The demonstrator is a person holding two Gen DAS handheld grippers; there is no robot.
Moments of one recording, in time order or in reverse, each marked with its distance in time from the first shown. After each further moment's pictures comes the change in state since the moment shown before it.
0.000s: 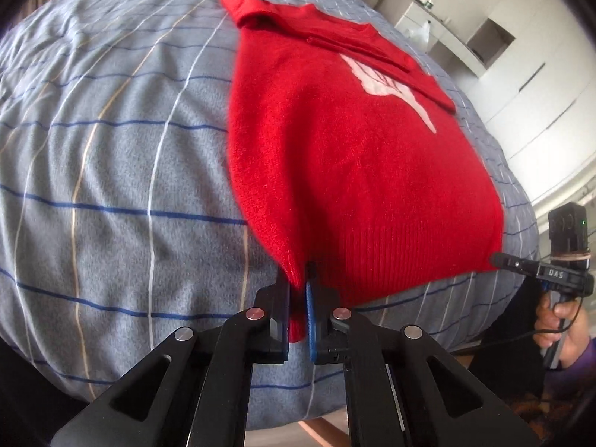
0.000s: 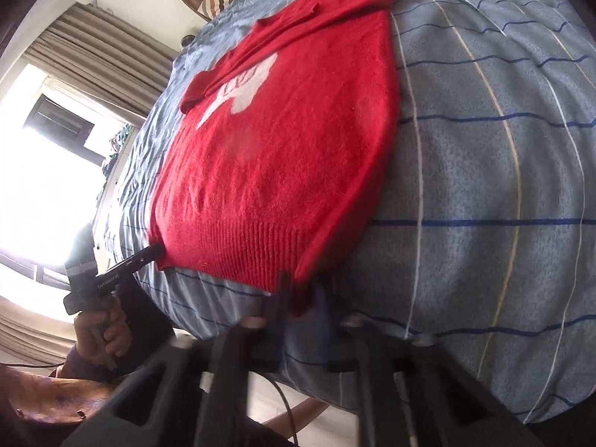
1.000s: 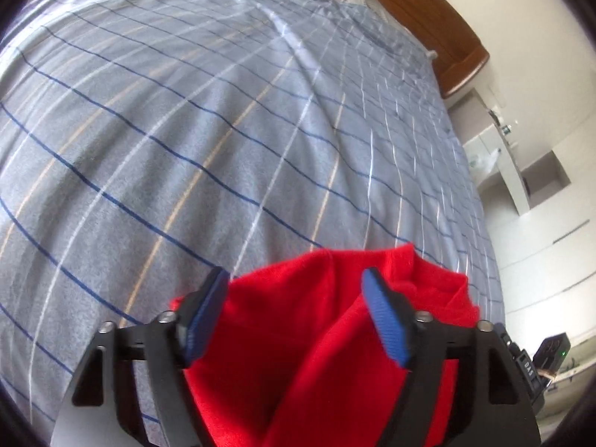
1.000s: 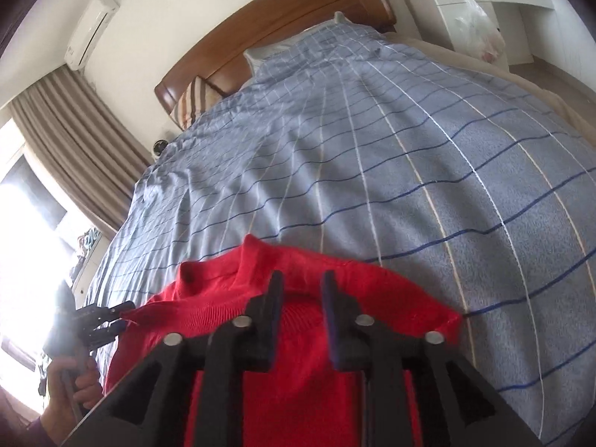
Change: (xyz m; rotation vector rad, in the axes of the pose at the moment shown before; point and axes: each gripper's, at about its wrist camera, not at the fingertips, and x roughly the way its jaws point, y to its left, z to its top) left arm 0.096 0.055 0.340 -0.350 -0.222 0.049; right arm 0.038 -0.043 0.352 0.029 -0.446 -0.107
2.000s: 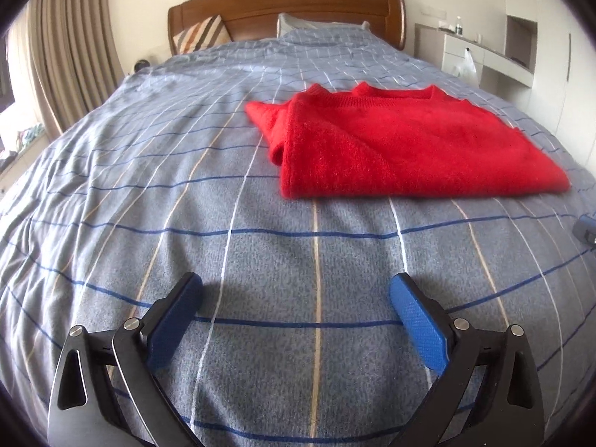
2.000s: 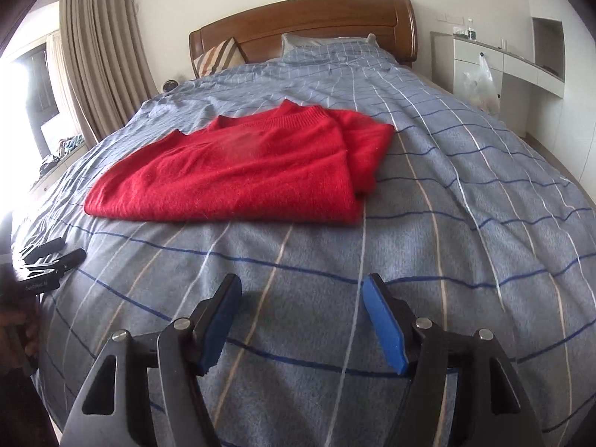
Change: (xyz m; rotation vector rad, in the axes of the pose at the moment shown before) left arm -0.097 0.019 -0.232 0.553 -0.196 0.284; right arm -0.128 0.024 -0.213 -0.367 -0.016 -0.199
